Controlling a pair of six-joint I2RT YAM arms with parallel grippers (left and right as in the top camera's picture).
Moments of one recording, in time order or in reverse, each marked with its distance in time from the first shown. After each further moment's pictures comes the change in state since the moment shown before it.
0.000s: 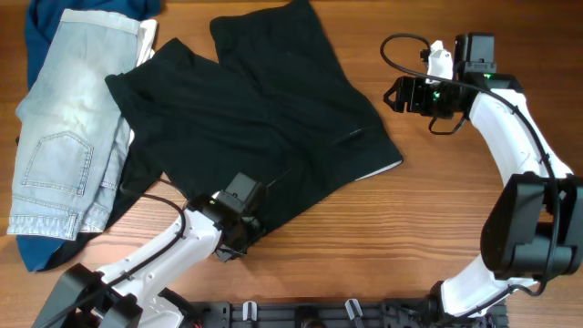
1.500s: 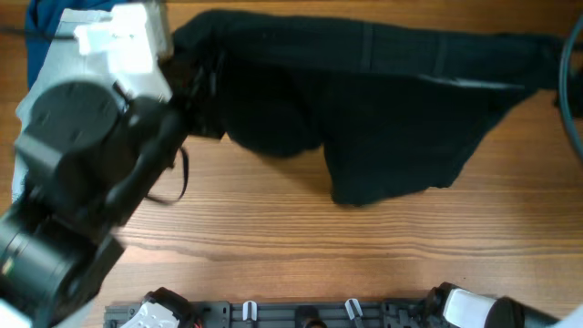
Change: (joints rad) left arm 0.069 -0.277 1.183 -0.151 -0.181 0.793; right arm -0.359 -0.406 0.996 -0.851 -0.198 -0.067
